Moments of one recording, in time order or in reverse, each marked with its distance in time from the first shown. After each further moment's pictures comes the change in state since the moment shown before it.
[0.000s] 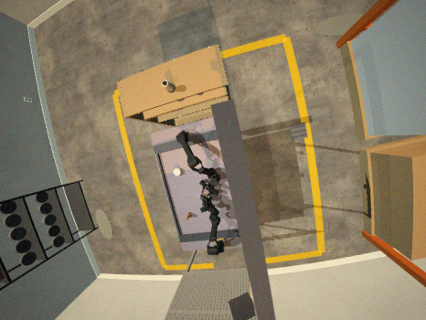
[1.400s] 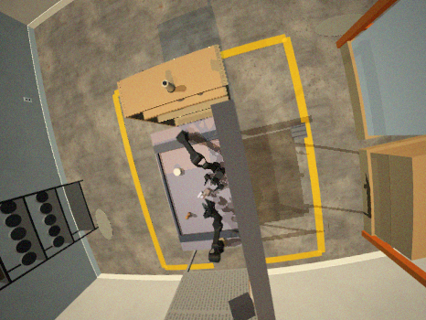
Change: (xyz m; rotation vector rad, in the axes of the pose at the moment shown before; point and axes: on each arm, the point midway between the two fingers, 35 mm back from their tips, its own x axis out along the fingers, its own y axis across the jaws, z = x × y) left arm -0.048 -0.029 -0.001 -0.004 0.005 -0.004; right arm -0.070 0.002 -0.002 -0.003 0.001 0.008
